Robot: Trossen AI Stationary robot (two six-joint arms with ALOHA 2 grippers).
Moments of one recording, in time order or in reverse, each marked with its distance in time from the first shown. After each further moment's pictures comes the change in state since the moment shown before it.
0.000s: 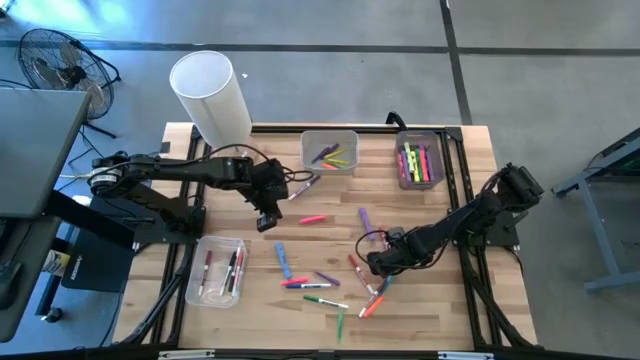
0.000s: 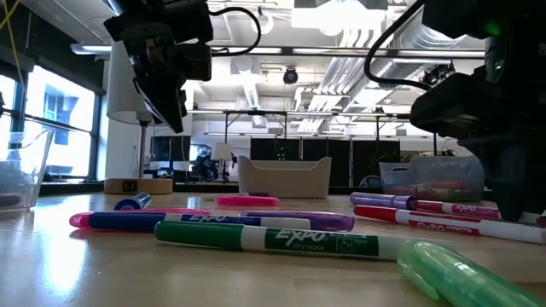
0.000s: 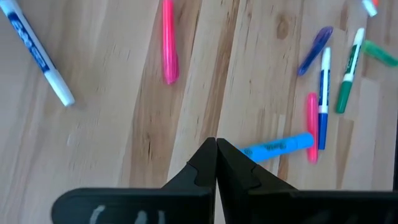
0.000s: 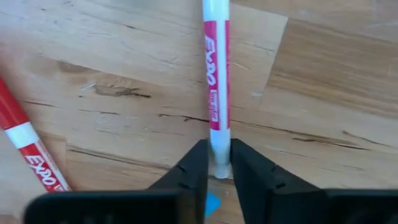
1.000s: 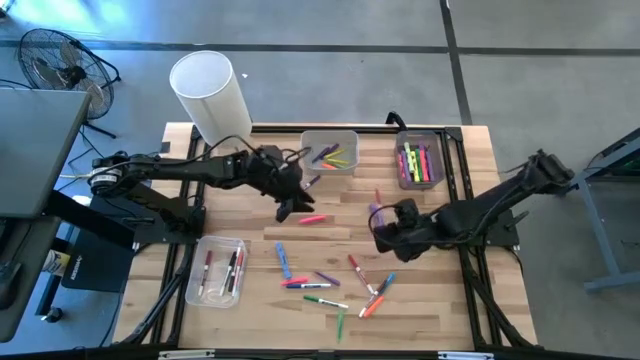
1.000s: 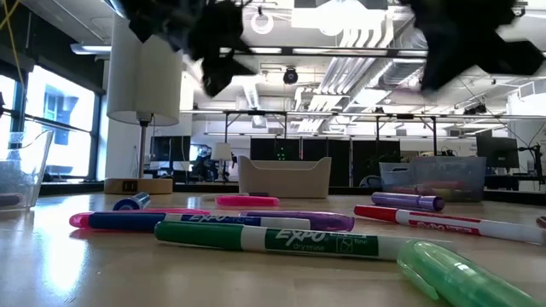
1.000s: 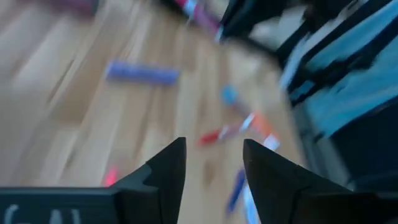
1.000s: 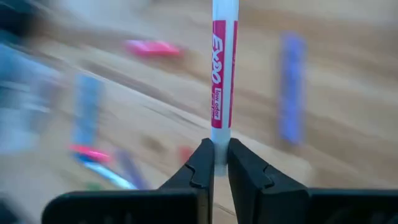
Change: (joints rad) left arm 0.000 0.000 0.016 0.561 0.112 -0.187; right arm -0.009 -0.366 0.159 -0.182 0.423 -0.164
